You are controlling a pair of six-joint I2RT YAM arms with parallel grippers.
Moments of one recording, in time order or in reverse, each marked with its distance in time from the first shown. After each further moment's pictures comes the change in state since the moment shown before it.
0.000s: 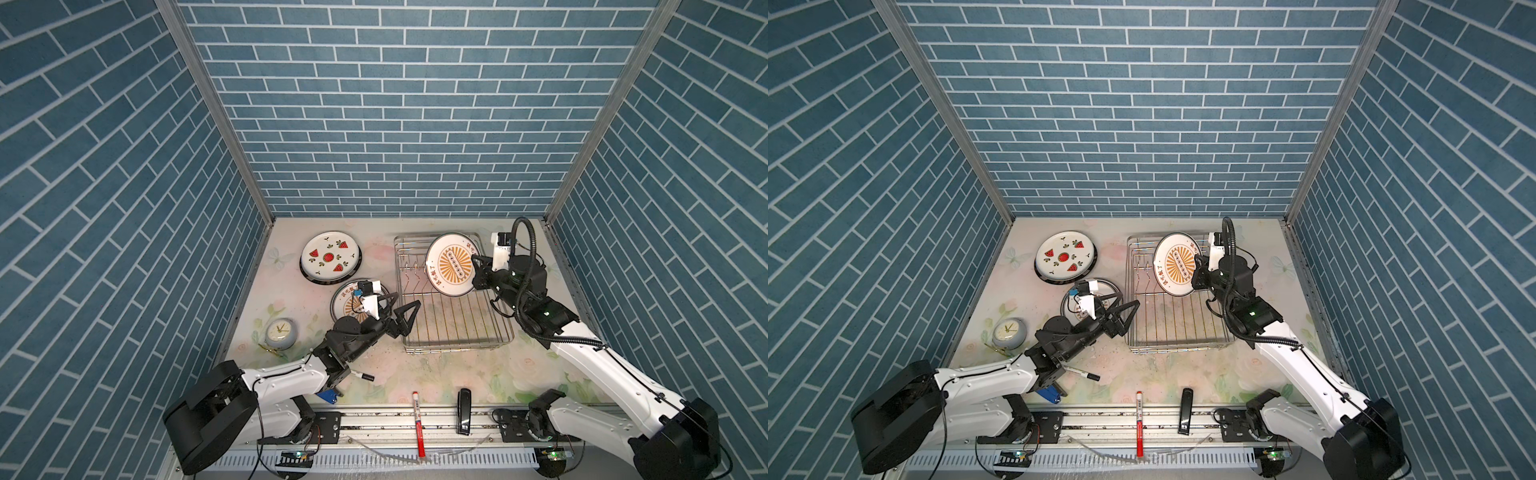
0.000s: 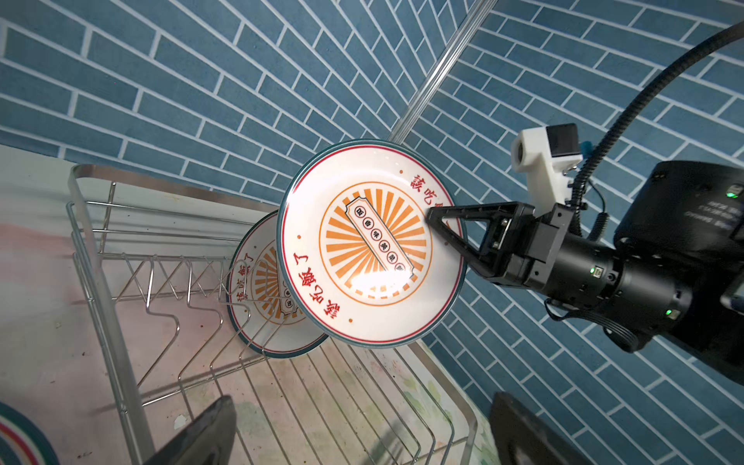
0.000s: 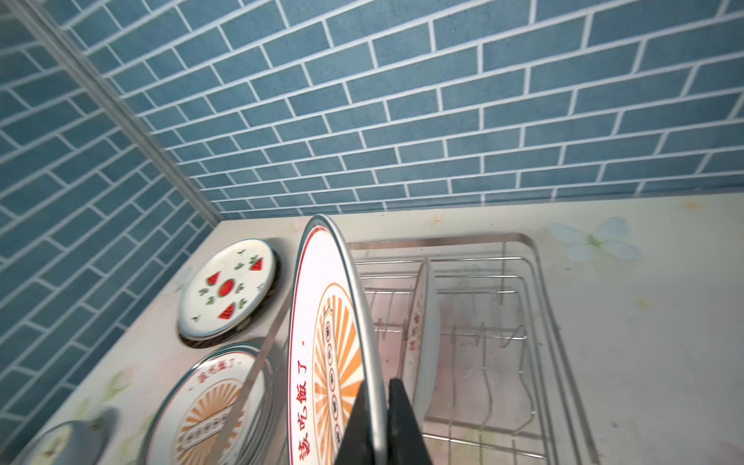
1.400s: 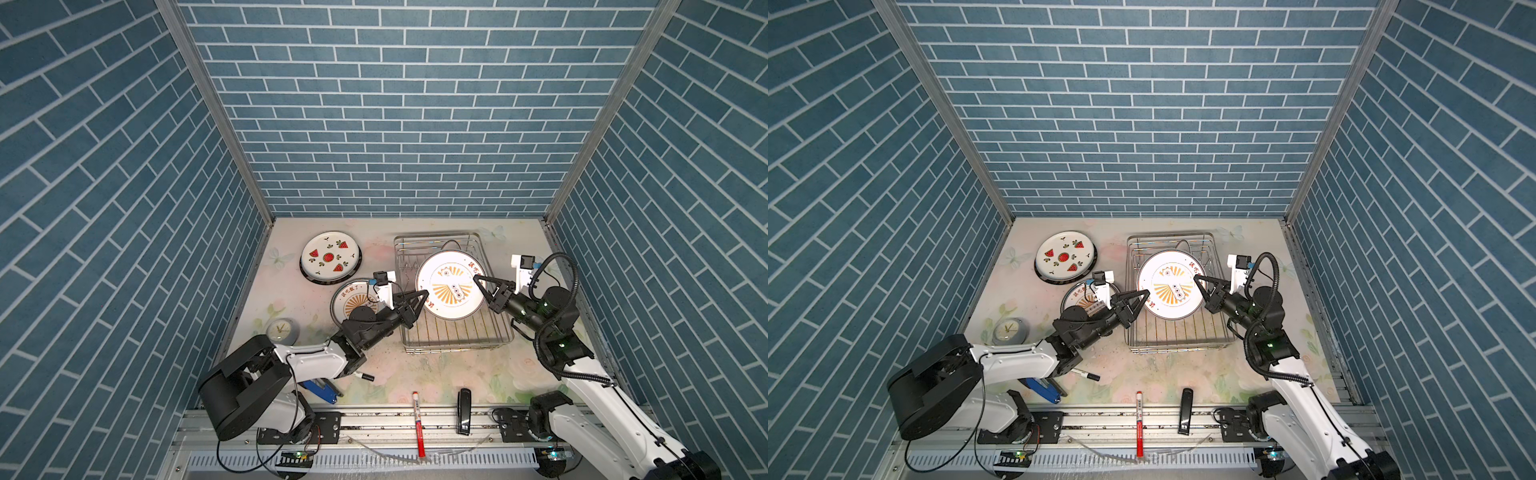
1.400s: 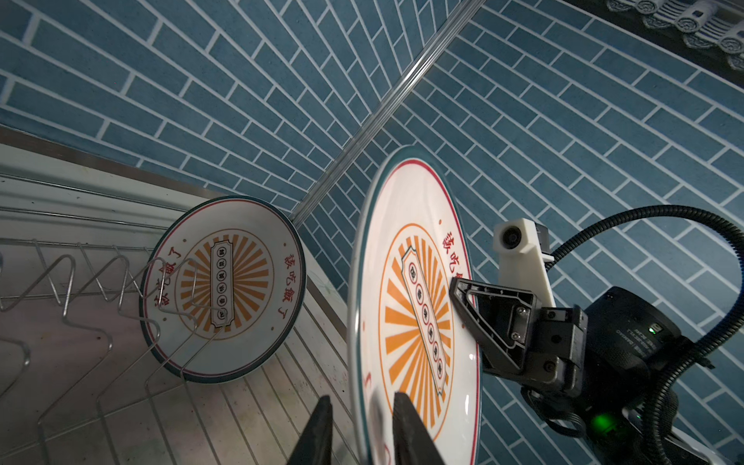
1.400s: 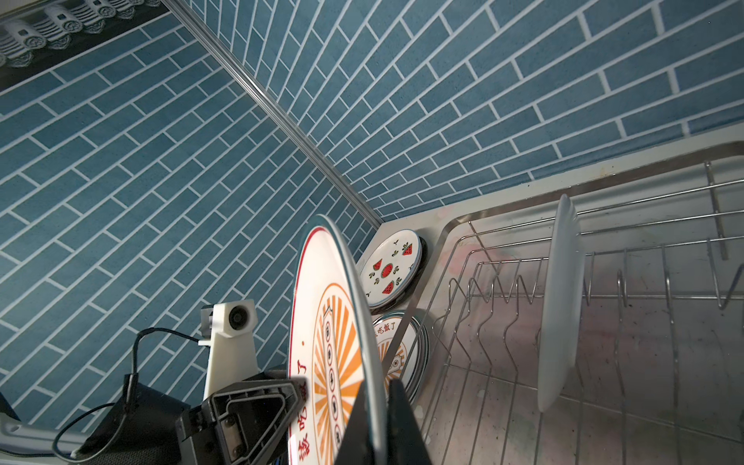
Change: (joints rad) left arm -0.020 0.231 0.151 0.119 0.080 -0.149; right arm -0.192 -0.235 -0.328 0.340 -0.515 0.327
